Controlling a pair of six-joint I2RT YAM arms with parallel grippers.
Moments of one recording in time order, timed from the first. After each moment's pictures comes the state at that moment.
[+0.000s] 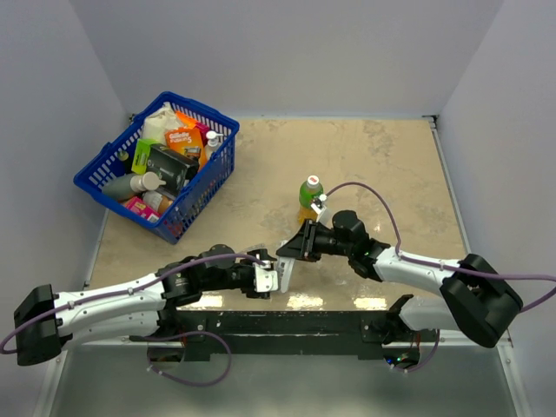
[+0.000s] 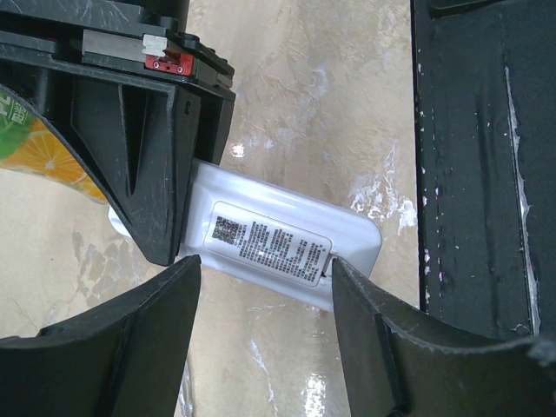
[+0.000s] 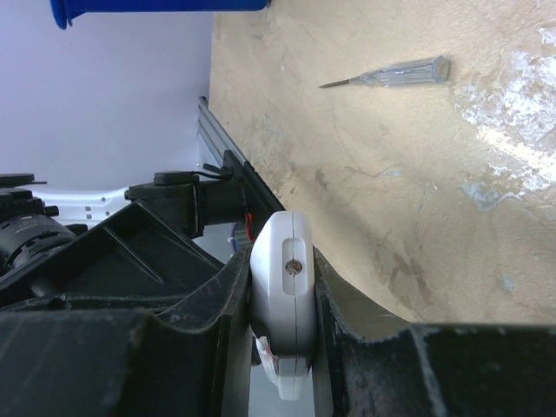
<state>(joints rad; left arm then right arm) -1.13 0.85 0.43 0.01 0.15 0.45 0.75 1.26 0.44 0.44 -0.49 1.10</state>
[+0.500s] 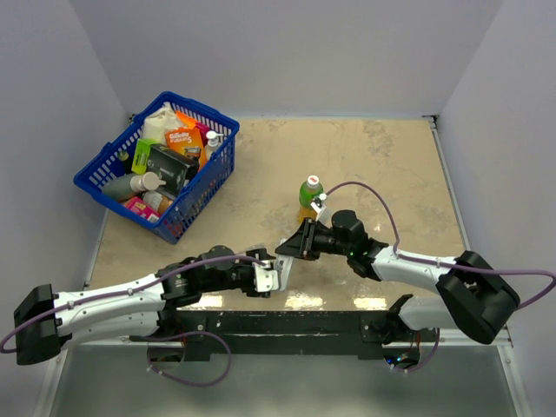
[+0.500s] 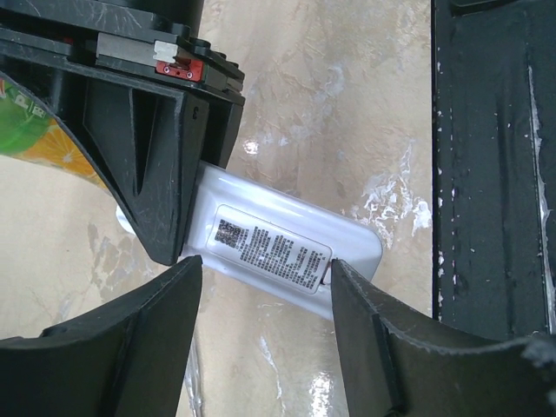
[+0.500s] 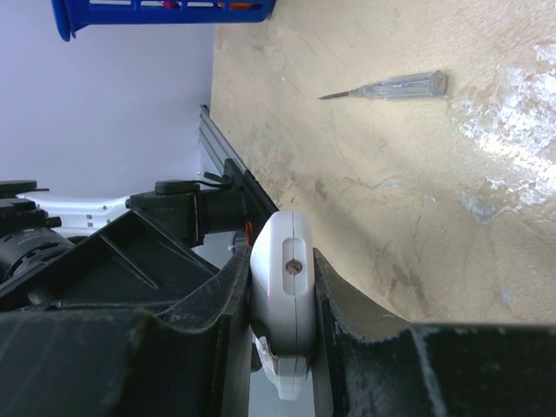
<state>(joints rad) -1.14 0.85 0.43 0.03 0.11 0.45 0.75 1.29 0.44 0.47 -0.48 1.10</state>
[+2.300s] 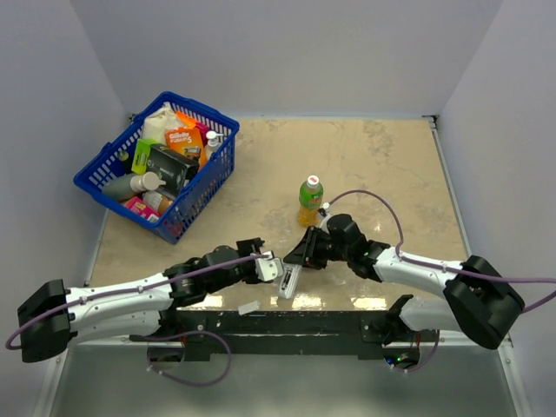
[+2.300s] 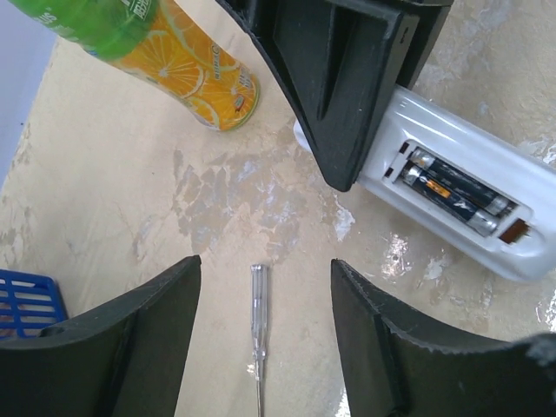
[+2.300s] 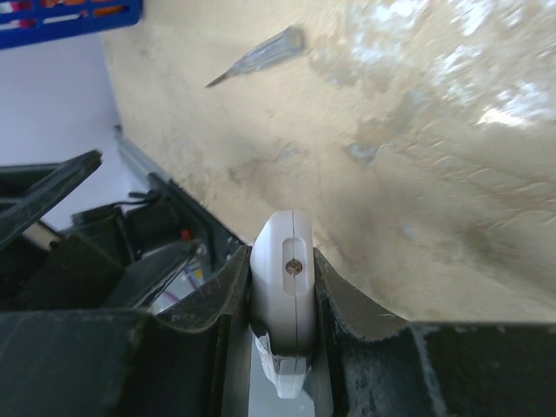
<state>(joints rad) -1.12 0.92 0.38 0.13 -0.17 0.50 0.76 1.25 0.45 0.19 -0.35 1.11</state>
